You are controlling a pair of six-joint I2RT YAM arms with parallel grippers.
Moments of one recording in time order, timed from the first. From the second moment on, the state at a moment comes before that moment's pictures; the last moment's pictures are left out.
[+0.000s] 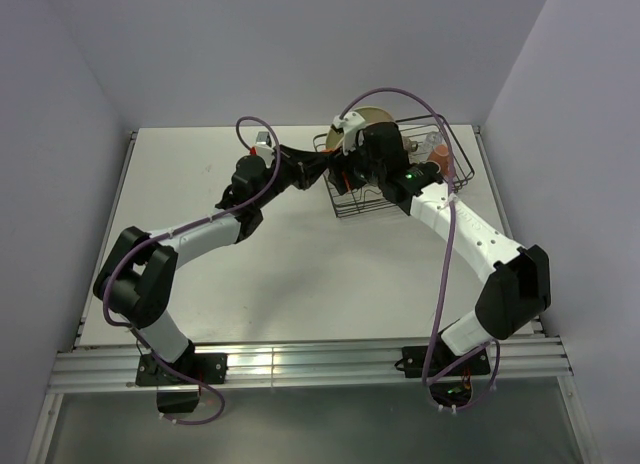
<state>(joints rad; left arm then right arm) -0.58 1.66 1.03 0.70 0.24 -1.70 0.50 1.50 1.34 -0.35 -0.10 -0.11</state>
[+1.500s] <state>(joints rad) -0.51 1.65 1.04 0.49 0.31 -1.49 0.45 1.50 1.31 -0.36 -0.28 -0.13</state>
